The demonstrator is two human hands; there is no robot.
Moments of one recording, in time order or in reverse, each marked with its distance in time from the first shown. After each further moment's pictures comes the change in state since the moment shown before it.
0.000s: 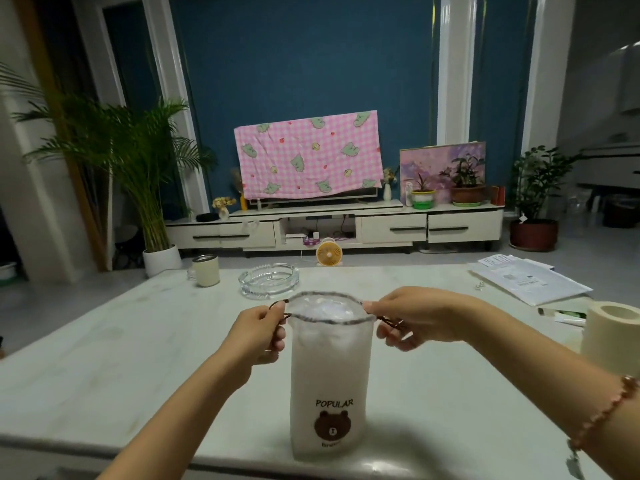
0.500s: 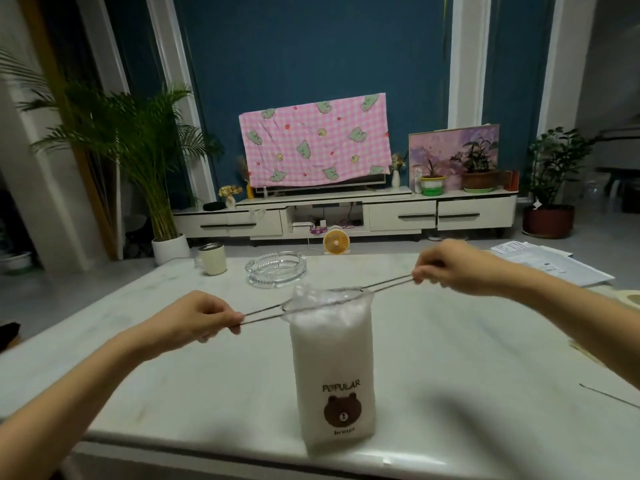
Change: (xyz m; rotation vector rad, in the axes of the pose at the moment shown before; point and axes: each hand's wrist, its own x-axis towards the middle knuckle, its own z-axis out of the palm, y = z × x) left_hand 0.022 -0.001 -0.096 0.597 -0.230 0.180; right_hand 0.004 0.007 -0.049 -0.786 0.429 -0.385
